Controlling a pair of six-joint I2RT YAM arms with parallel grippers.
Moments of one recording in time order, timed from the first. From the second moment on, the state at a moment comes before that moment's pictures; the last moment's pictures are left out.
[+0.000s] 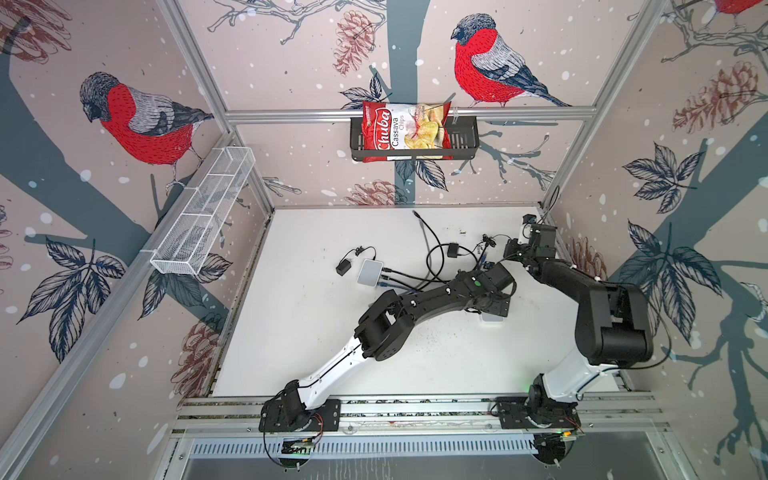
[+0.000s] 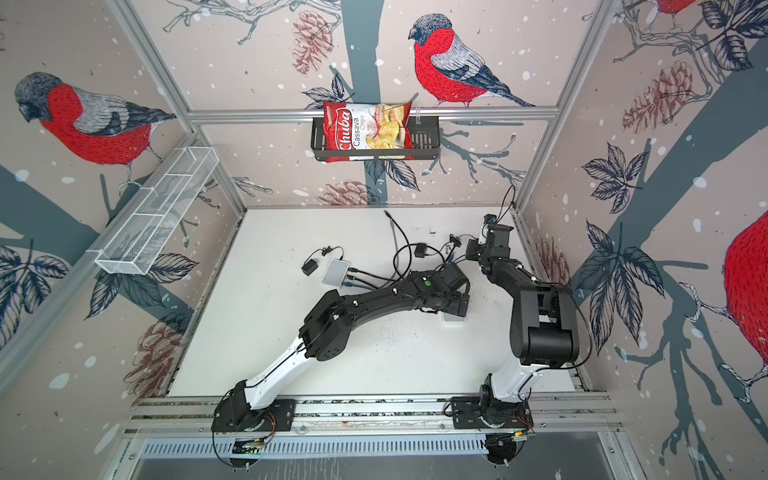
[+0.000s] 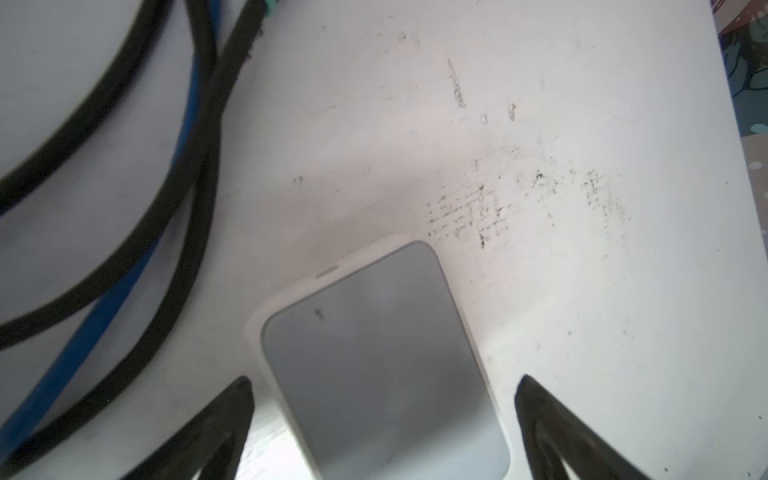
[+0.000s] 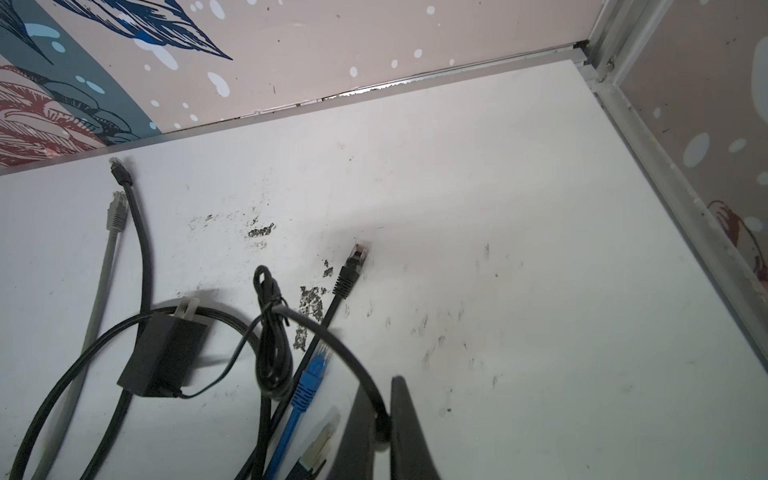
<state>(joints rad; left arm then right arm) -1.10 2.57 2.29 -0.73 -0.03 -0.70 -0.03 1.68 0.96 0.10 -0.12 0.08</state>
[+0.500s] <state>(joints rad) -1.09 2.60 2.29 -0.76 -0.19 -0.62 -0.03 1.68 0.95 0.10 -0.14 0.08</state>
